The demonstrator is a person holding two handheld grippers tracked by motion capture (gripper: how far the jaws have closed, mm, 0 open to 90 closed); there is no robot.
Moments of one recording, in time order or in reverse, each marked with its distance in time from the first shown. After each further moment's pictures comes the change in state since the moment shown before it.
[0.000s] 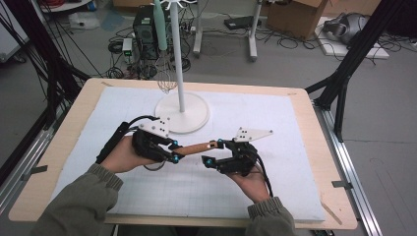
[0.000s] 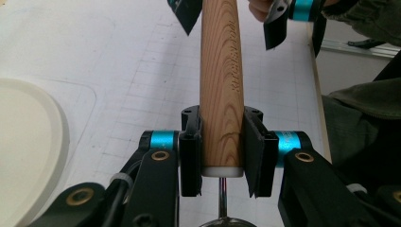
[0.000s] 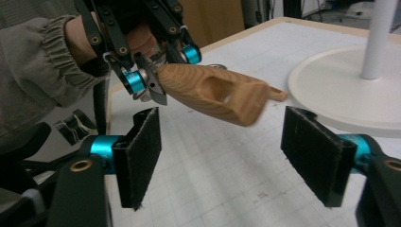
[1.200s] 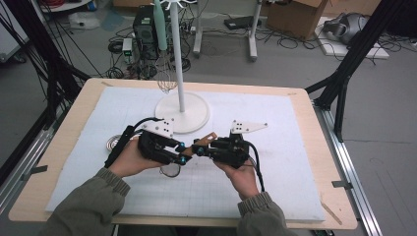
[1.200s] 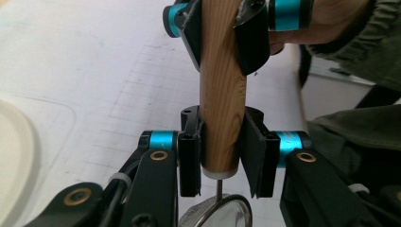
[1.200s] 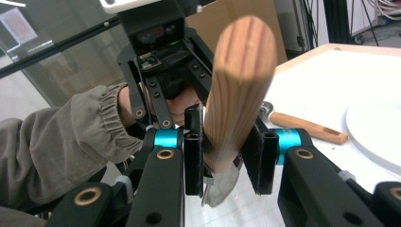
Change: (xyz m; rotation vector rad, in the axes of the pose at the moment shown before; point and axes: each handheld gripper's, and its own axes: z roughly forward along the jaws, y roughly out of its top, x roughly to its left) left arm -0.003 0.003 0.010 -0.085 -0.051 -0.056; right arm 0.004 0.021 0.016 -0.122 0.190 0.080
